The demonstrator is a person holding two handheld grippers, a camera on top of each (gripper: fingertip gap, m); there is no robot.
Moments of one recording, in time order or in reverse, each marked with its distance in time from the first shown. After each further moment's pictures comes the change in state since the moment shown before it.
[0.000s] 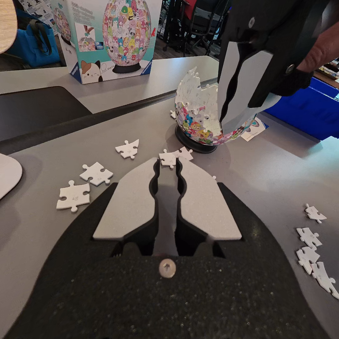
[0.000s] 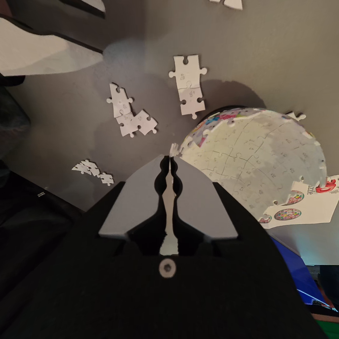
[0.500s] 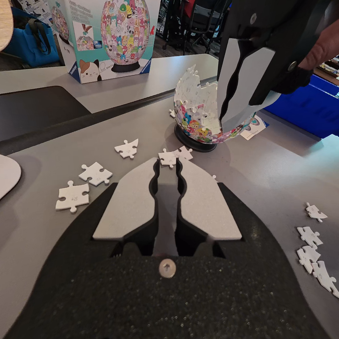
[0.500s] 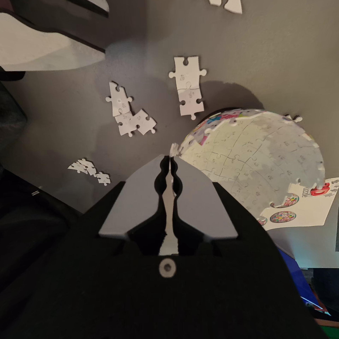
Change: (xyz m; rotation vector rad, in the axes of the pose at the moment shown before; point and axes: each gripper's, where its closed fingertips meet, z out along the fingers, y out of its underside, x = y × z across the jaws) left arm 0.001 0.001 0.001 -0.006 0.001 0.007; right arm 0.002 0.000 0.000 0.015 0.007 -0.029
